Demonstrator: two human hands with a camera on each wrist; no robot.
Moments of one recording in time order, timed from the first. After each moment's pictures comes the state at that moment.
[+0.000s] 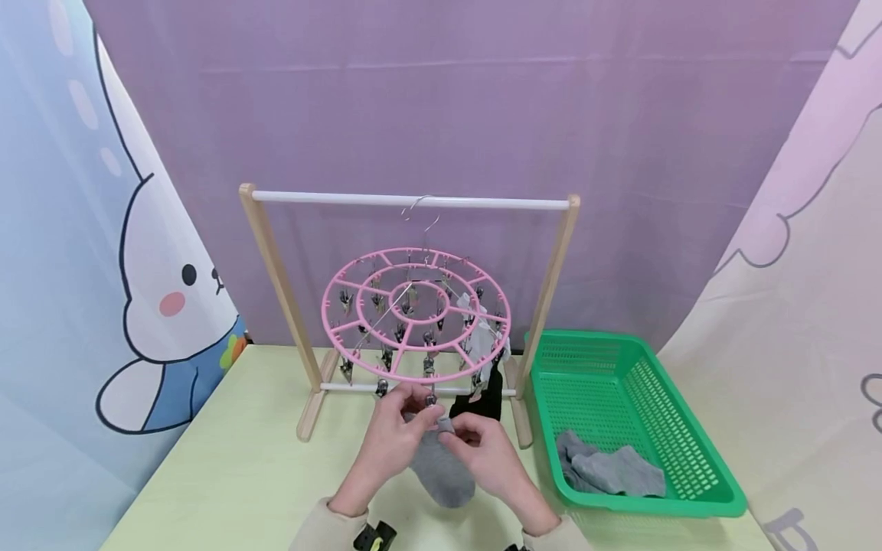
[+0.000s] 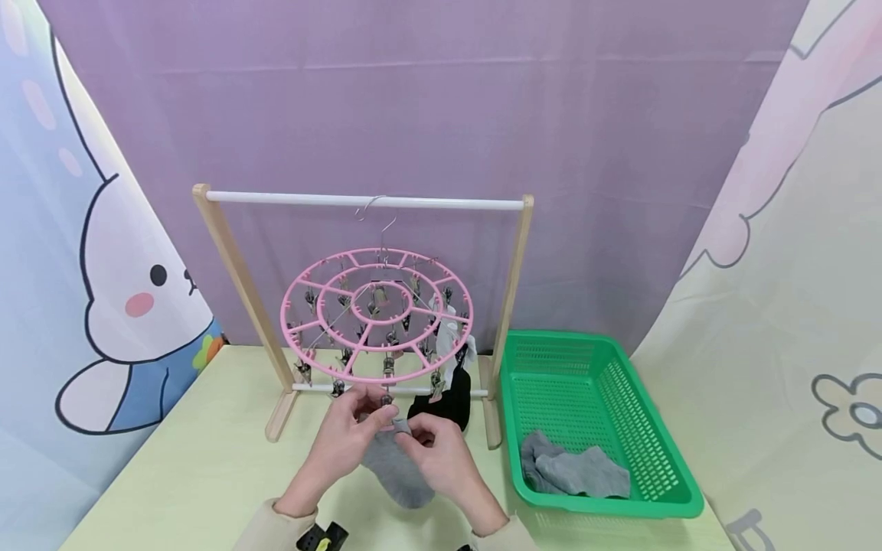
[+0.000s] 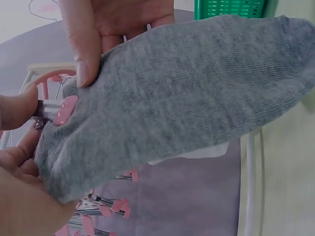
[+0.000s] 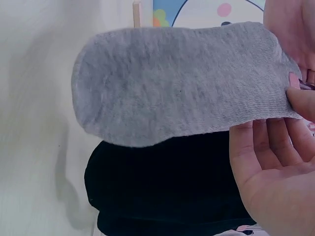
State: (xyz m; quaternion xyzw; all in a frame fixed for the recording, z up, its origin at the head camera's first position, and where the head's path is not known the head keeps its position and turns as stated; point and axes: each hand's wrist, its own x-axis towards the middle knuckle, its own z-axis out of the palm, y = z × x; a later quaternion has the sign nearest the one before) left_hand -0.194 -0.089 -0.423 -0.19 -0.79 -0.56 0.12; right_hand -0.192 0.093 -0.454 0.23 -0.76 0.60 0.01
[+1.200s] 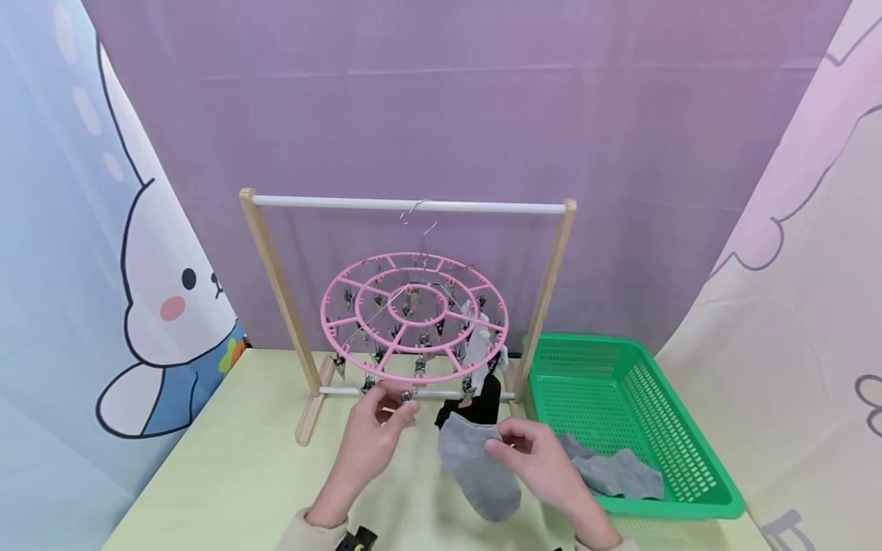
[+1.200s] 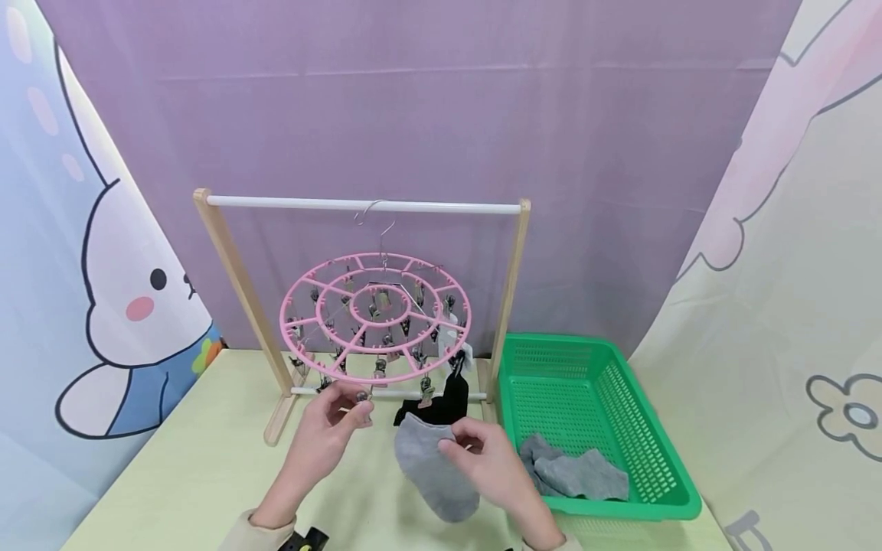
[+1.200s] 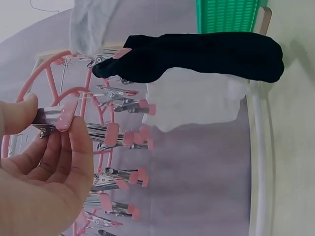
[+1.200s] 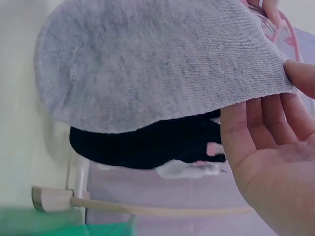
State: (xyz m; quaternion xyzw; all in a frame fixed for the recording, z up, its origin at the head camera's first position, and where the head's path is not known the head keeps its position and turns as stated) left_hand -0.185 -0.107 -0.416 -0.13 -0.79 -0.58 0.15; right_hand -0.174 0.158 -0.438 0.24 -0.78 0.59 0.01
